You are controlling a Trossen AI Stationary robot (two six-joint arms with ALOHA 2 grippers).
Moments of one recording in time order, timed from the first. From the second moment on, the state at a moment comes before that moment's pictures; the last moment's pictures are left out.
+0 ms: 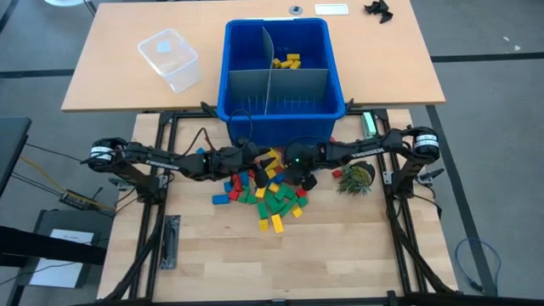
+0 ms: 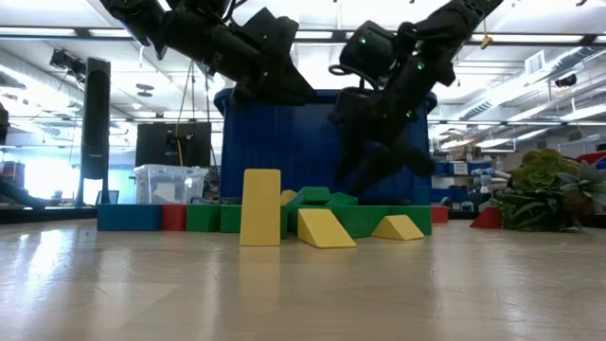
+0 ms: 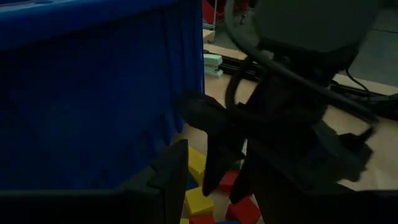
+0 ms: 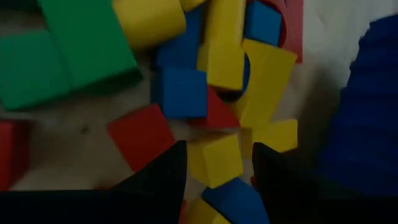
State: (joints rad) left arm 0.05 1.48 0.81 0.38 -0.40 -0.19; right arm -0.16 1.72 1.01 -0.20 0.13 -0.87
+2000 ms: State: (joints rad) left arm 0.05 1.48 0.81 0.38 -0.40 -0.19; right arm -0.11 1.28 0.99 -0.12 0.31 -0.54
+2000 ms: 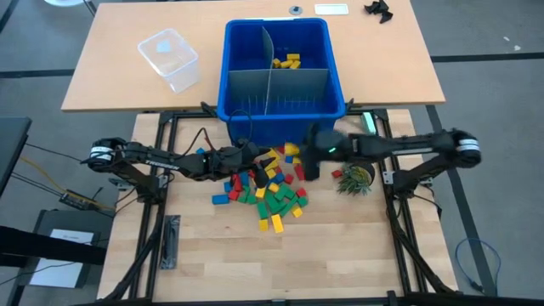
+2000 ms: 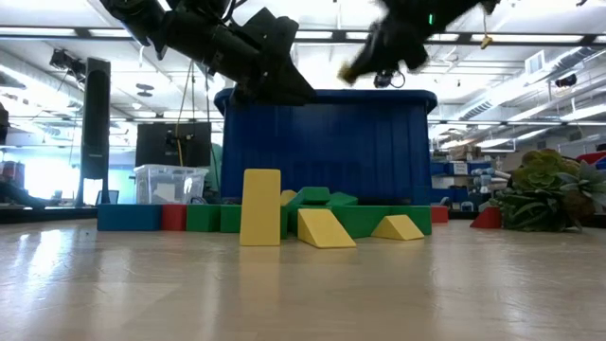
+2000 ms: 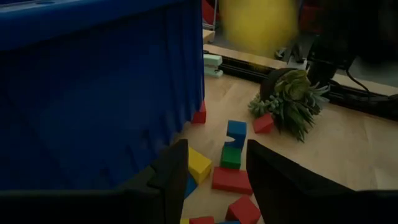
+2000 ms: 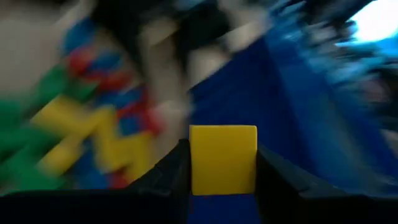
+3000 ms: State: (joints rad) left arm 0.05 1.48 0.81 0.38 -0.40 -0.19; right arm -0.95 1.73 1.57 -0.21 0.08 -0.18
